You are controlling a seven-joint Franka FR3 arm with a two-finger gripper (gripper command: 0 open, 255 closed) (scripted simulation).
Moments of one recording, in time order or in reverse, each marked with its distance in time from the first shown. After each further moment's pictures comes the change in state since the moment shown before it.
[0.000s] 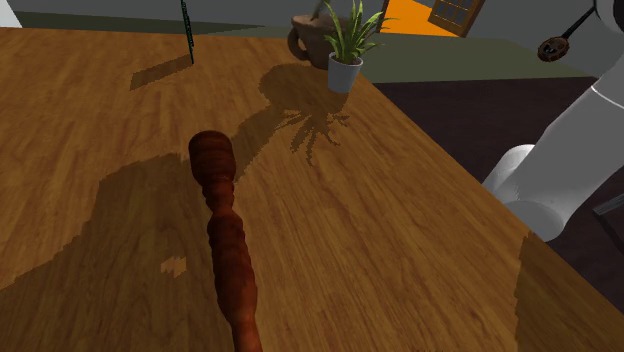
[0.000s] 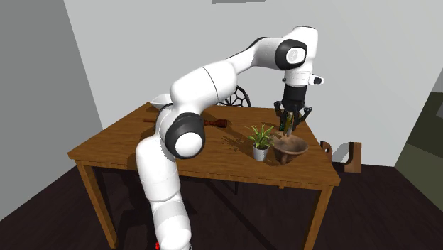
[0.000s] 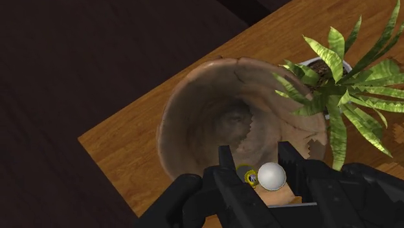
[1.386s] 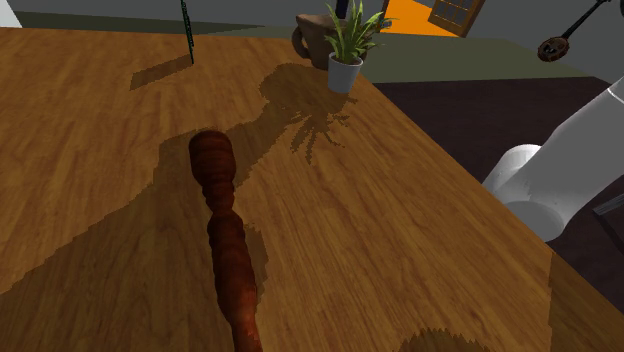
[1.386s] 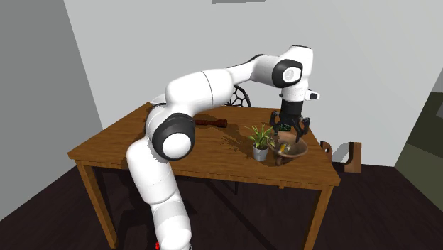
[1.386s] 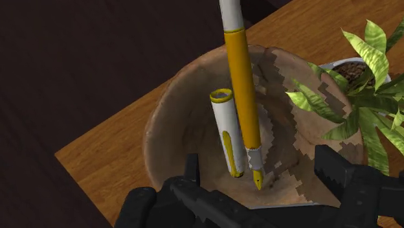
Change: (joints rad) arm 0.007 -0.092 -0.004 -0.261 -0.002 0.172 0.007
